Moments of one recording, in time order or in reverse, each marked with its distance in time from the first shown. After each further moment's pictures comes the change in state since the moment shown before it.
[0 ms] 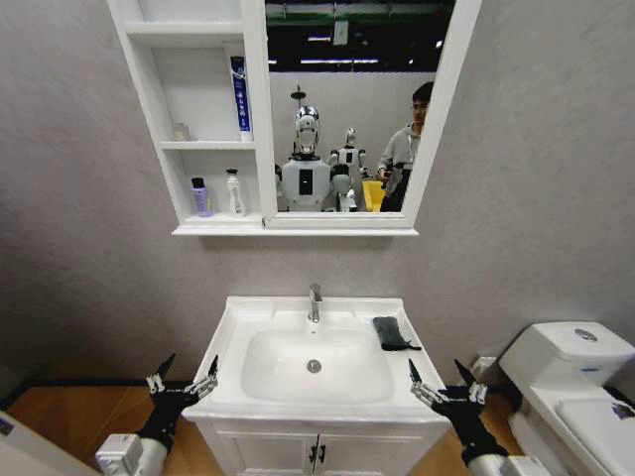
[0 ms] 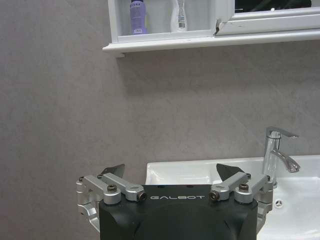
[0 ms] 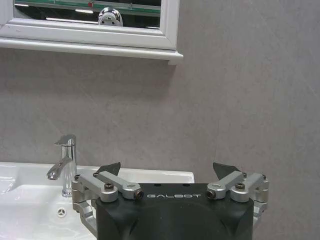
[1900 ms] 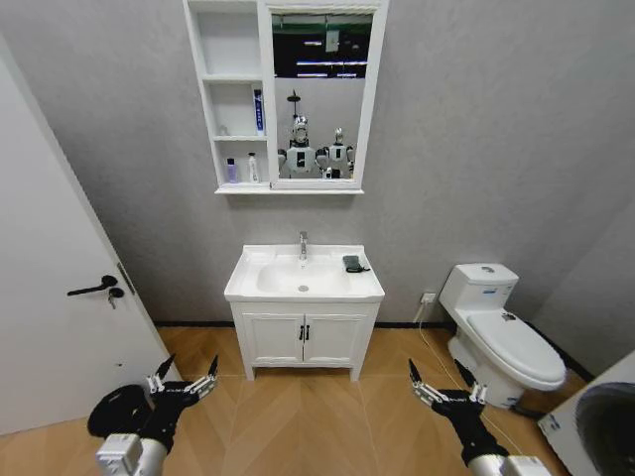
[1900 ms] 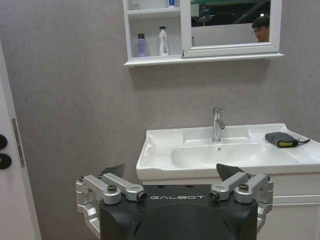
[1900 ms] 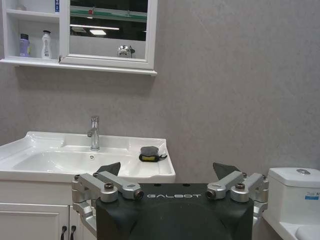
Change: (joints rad) left arm 0.000 0.000 0.000 0.000 0.000 0.000 0.000; right arm 0.000 0.000 0.000 0.000 0.000 0.000 0.001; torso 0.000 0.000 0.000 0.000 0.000
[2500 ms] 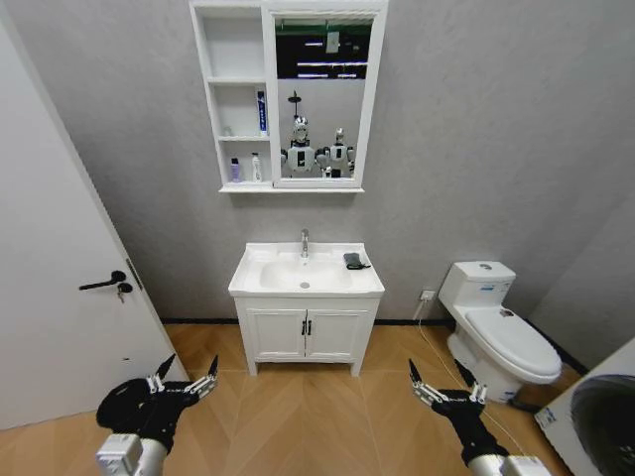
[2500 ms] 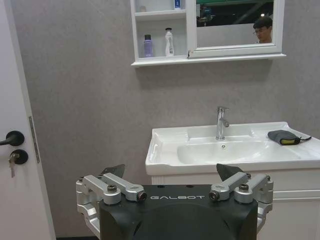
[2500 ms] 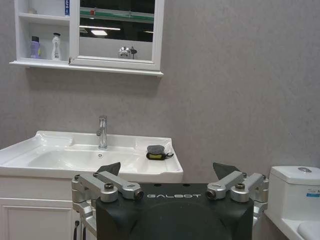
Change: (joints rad) left arm 0.000 0.000 0.000 0.000 0.000 0.000 0.000; right arm 0.000 0.000 0.000 0.000 0.000 0.000 0.000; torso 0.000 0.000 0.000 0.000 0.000
